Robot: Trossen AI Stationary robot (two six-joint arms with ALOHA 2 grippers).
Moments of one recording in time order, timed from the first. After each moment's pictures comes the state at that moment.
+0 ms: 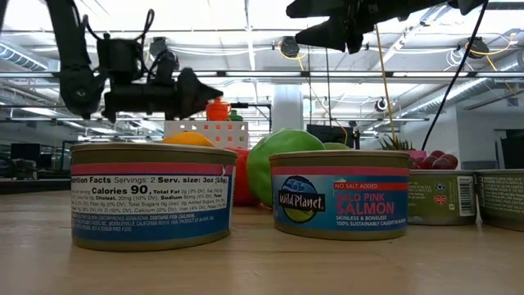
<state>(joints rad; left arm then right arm) 0.56 1.62 0.35 1.47 0.07 -0.08 0.28 1.35 0.74 0.47 0.52 0.08</state>
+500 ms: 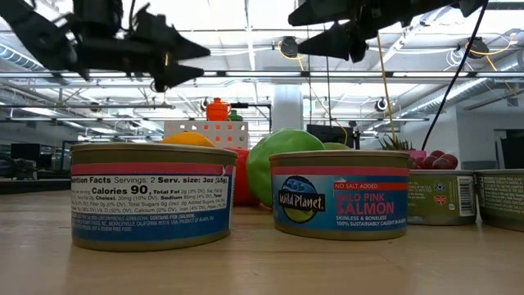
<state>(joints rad) 0.41 1.08 0.35 0.85 0.08 -0.13 0.28 1.35 0.74 0.40 0.52 0.19</state>
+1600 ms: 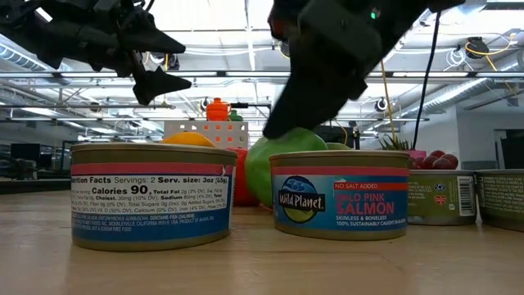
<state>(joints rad) 0.13 0.91 0.35 0.37 0.15 -0.35 0.38 1.86 1.18 -0.20 0.40 0.42</state>
